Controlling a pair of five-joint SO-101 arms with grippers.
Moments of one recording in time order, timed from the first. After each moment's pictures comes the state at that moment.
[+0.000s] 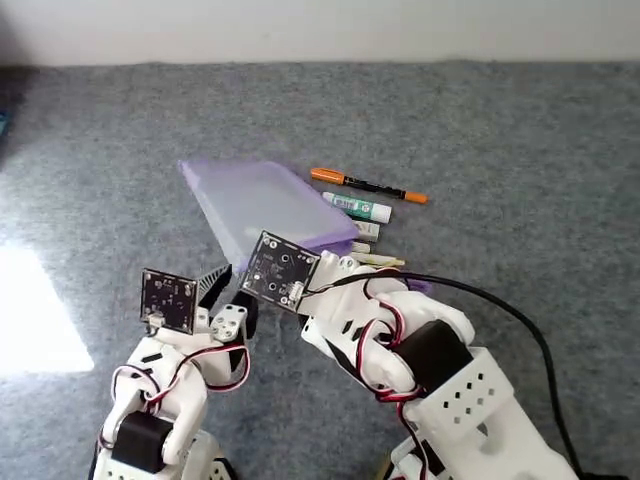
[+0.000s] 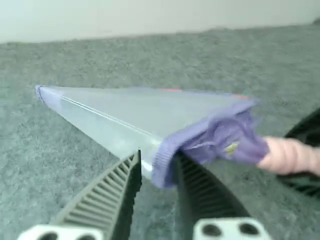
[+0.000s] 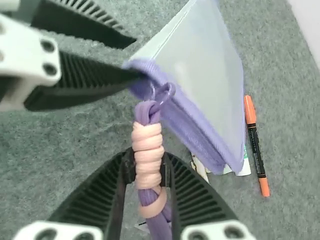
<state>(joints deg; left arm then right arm) 13.3 -103.3 85.7 54.4 10.1 -39.3 -50.5 38.0 69.4 31.3</state>
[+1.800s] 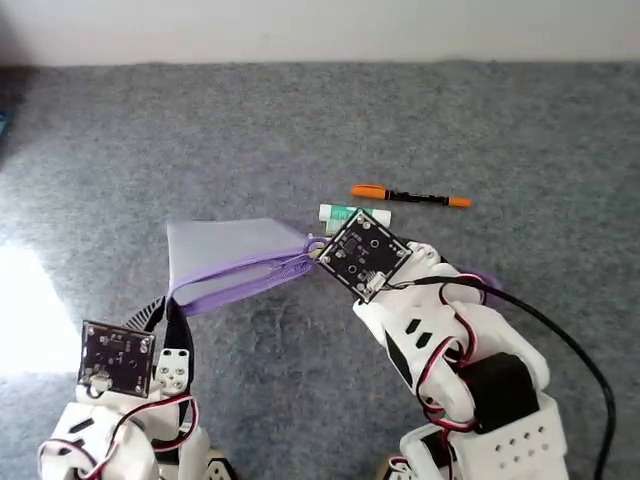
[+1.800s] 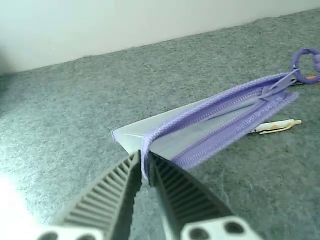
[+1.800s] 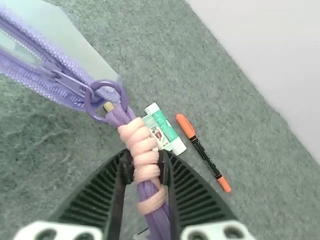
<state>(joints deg) 0.2 -103.4 55.1 89.0 -2.9 -22.9 -62.9 36.0 70.5 31.3</state>
